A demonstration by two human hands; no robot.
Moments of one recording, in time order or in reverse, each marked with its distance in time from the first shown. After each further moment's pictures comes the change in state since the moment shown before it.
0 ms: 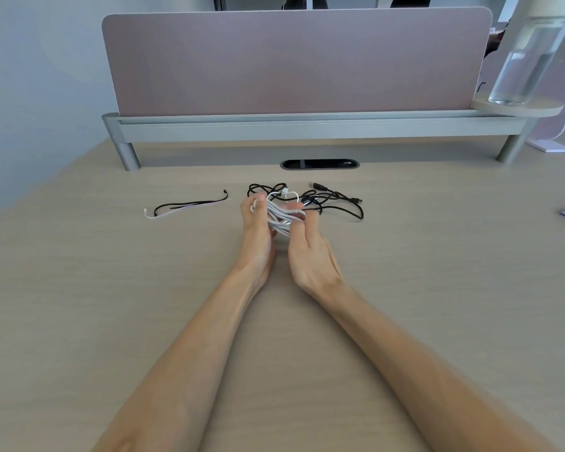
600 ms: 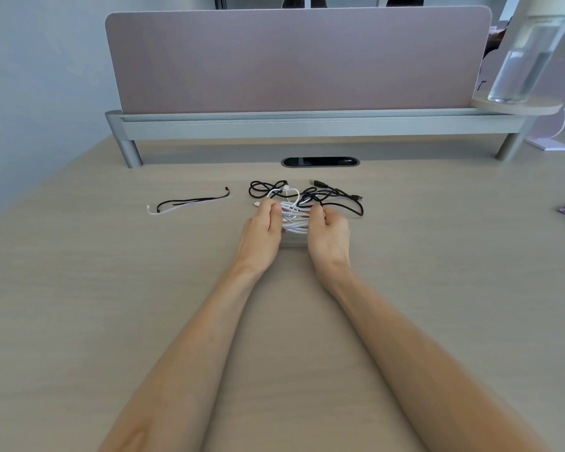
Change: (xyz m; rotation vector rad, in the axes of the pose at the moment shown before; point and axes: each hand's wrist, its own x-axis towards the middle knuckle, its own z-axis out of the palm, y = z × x) left_hand 0.001 -0.001 -0.017 0.943 -0.026 0.329; right_hand 0.031 0.018 -0.002 0.157 0.313 0.145
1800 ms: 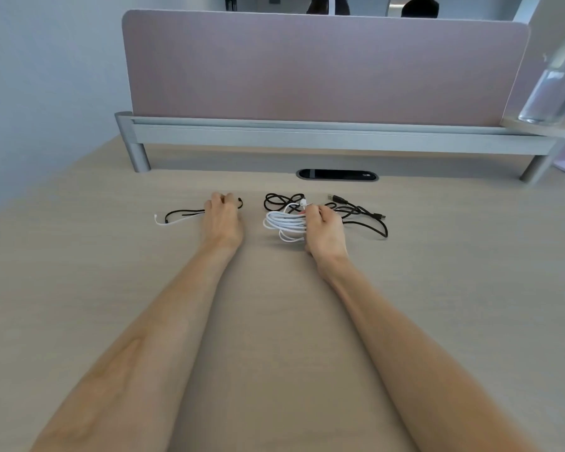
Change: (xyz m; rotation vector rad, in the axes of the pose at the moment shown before) left_hand 0.093 -0.091 -0.048 0.655 0.073 -0.163; right_hand 0.052 0.012 0.058 0.037 -0.147 -0.019
